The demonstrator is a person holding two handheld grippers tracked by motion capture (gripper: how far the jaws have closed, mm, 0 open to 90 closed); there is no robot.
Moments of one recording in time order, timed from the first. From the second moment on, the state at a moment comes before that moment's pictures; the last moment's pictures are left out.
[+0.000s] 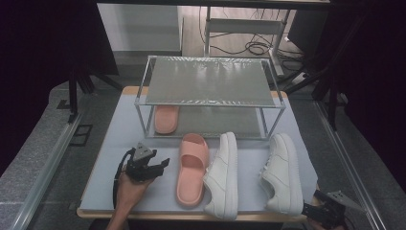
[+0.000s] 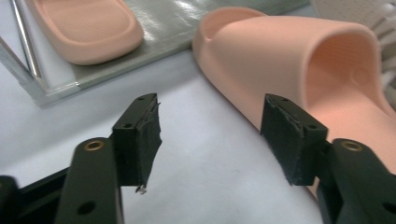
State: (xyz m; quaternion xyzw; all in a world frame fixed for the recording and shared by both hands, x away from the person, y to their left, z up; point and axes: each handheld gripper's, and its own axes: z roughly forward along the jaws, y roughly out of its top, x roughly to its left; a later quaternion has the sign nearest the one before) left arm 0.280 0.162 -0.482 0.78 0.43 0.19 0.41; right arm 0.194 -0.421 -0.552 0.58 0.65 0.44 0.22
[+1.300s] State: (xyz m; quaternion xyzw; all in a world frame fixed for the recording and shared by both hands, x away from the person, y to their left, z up) left arm 0.301 0.103 -0.482 0.78 0.43 0.18 0.41; right arm 0.194 -0.422 -0.552 0.58 0.65 0.44 0.22
